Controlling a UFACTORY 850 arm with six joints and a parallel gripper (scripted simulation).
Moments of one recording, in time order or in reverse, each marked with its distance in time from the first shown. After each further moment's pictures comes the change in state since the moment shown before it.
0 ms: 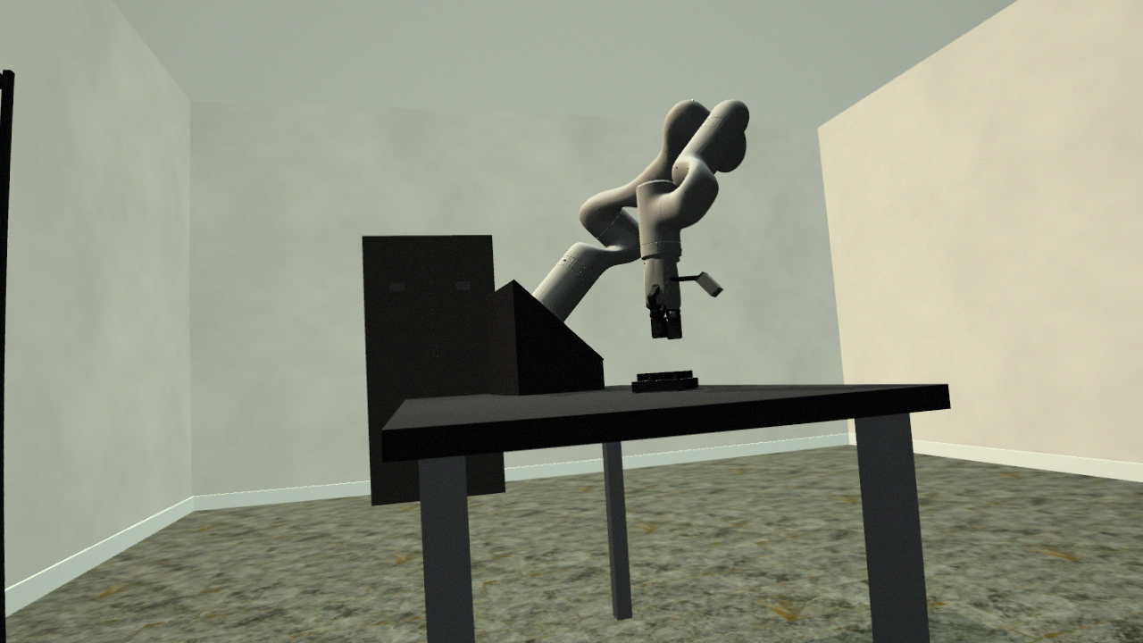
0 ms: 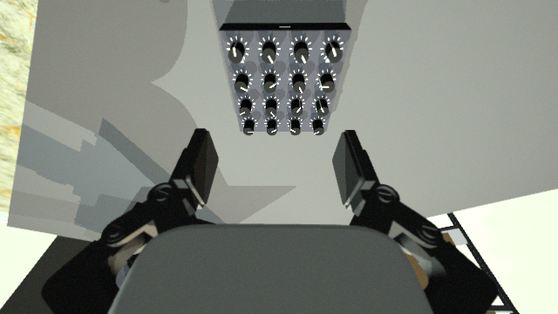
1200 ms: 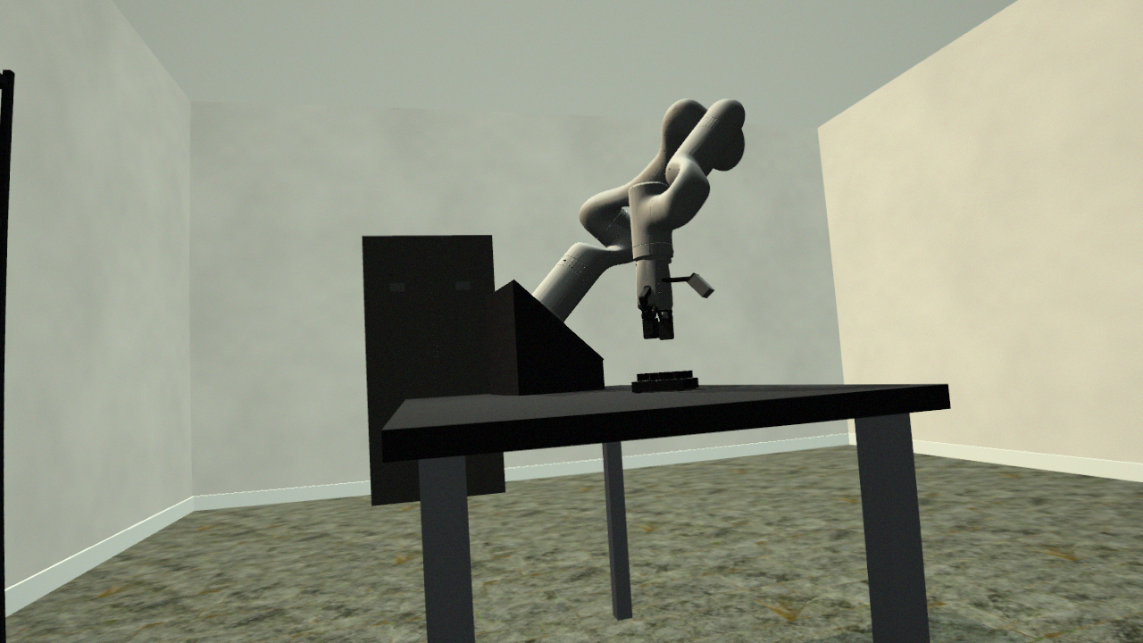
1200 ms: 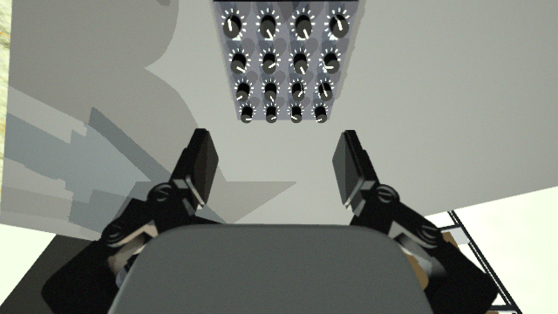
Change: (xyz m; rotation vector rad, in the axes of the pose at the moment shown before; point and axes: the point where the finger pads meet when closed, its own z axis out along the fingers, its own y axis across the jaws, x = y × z) arm -0.018 0.000 0.000 0.000 0.000 0.000
